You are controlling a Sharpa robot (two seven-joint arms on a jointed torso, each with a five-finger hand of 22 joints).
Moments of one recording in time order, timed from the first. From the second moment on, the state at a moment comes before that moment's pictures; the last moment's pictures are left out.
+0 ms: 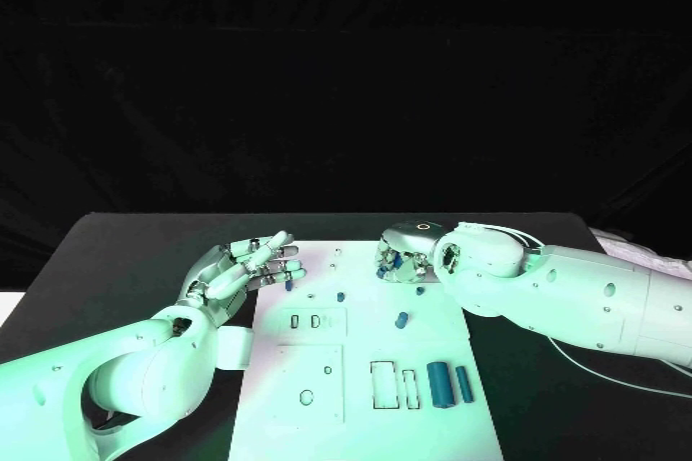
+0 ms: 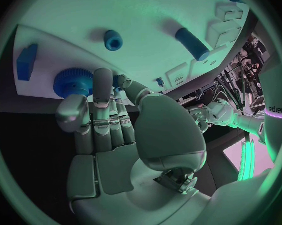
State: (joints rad) left arm 1.15 -0.94 -0.02 1.81 0.09 -0.48 0.51; left_hand 1.38 0.00 -0.02 0.19 0.13 0.96 0.22 0.10 0.07 1.03 0.16 0.09 0.07 1.11 0.11 0.16 0.16 0.17 1.02 0.23 0.21 0.09; right arm 1.29 -0.76 -0.05 1.45 -1.66 -0.13 -0.18; right_hand 1.26 -0.07 0.41 -0.12 0.13 1.07 0.14 0.07 0.07 1.18 0.08 0.06 0.06 1.47 -0.01 0.73 0.47 0.12 1.31 0.09 1.26 0.97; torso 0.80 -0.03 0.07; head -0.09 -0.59
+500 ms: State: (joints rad) left arm 1.15 -0.95 -0.02 1.81 0.09 -0.48 0.51; left_hand 1.38 0.00 -0.02 0.19 0.13 0.95 0.22 0.09 0.07 1.03 0.17 0.08 0.07 1.11 0.11 0.15 0.16 0.17 1.03 0.23 0.21 0.09; right arm 1.29 -0.76 -0.05 1.46 -1.67 -0.17 -0.18; right_hand 1.28 -0.07 0.47 -0.09 0.15 1.16 0.12 0.09 0.08 1.28 0.05 0.07 0.07 1.46 -0.03 0.97 0.71 0.09 1.37 0.08 1.38 1.16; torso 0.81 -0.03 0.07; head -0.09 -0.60
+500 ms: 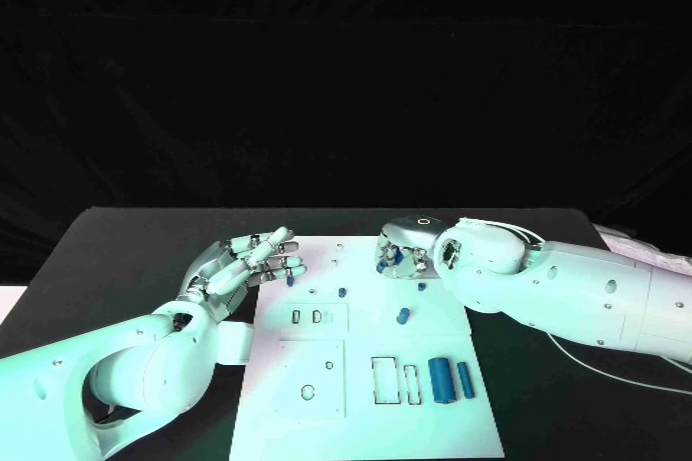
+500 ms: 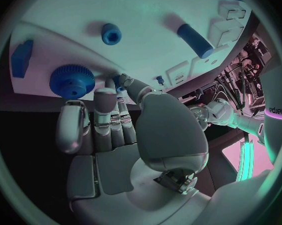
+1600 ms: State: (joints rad) left arm 1.15 -0.95 -0.02 1.82 0.10 -0.47 0.50; left_hand 1.38 0.00 -0.03 0.18 0.13 0.95 0.22 0.09 0.07 1.03 0.17 0.08 0.07 1.11 0.11 0.15 0.16 0.17 1.03 0.23 0.21 0.09; right arm 1.27 -0.57 -0.04 1.32 -1.67 -0.37 -0.22; right_hand 1.28 -0.06 0.48 -0.07 0.15 1.16 0.12 0.08 0.08 1.29 0.05 0.07 0.07 1.46 -0.03 0.99 0.72 0.09 1.37 0.08 1.39 1.17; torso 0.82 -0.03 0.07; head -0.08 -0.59
